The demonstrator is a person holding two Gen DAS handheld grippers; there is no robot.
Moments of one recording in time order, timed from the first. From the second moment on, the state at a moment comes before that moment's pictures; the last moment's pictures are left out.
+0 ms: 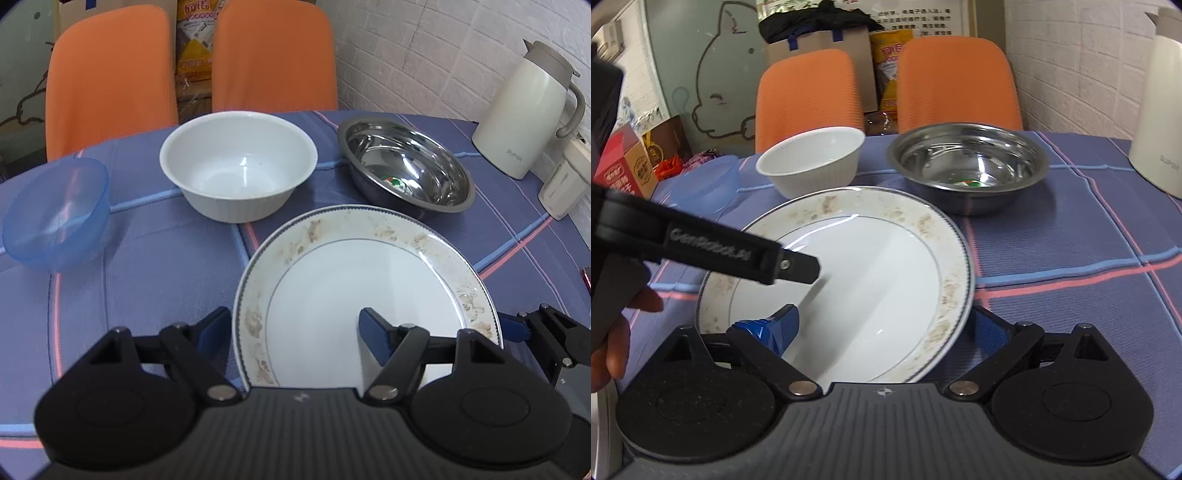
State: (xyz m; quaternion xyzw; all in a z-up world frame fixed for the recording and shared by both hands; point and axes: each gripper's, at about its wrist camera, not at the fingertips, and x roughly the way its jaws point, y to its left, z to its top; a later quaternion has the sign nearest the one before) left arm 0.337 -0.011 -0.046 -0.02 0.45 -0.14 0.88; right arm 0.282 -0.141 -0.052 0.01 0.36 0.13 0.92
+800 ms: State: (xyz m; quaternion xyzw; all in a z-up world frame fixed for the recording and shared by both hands) left arm 0.292 0.004 -0.009 -0.04 0.42 -0.12 0.90; right arm 0.247 -0.135 -0.030 0.03 0.30 0.14 0.94
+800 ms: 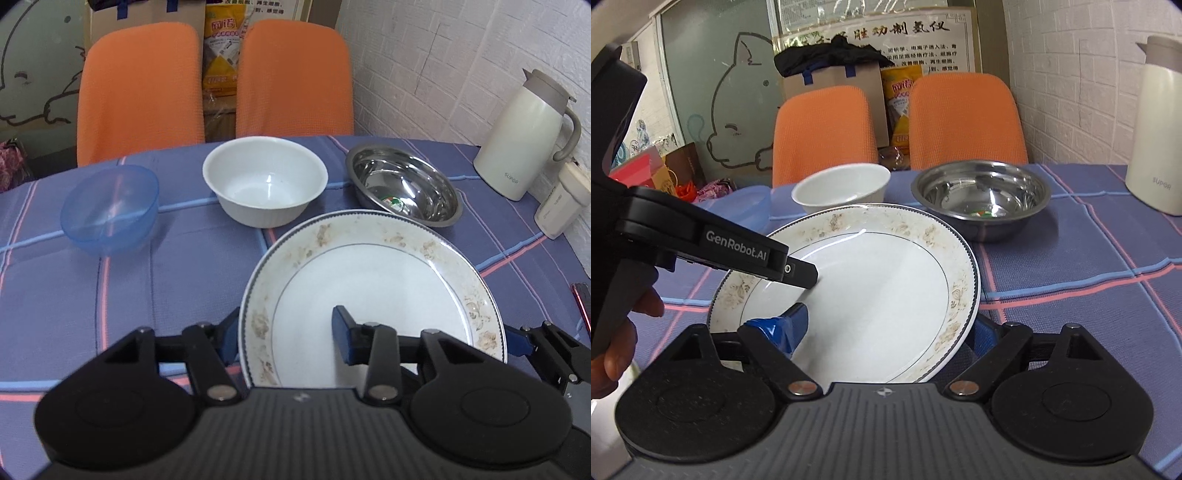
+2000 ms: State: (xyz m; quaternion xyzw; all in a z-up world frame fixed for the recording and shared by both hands) left arm 0.068 0.164 -0.026 -0.09 0.41 -0.01 0.91; right arm 0.095 0.004 -0.033 0.00 0.32 0.28 0.91
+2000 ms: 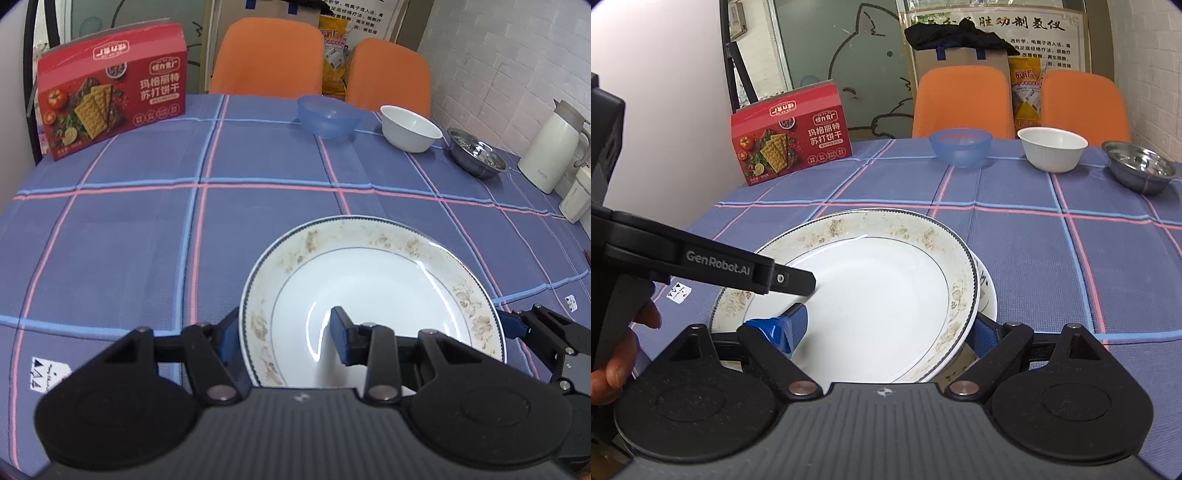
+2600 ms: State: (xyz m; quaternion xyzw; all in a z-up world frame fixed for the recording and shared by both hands) left arm 0.062 0.172 0.007 -0.10 0.36 0.00 0.93; right arm 0.092 -0.014 -0.030 0.00 0.31 0.27 0.91
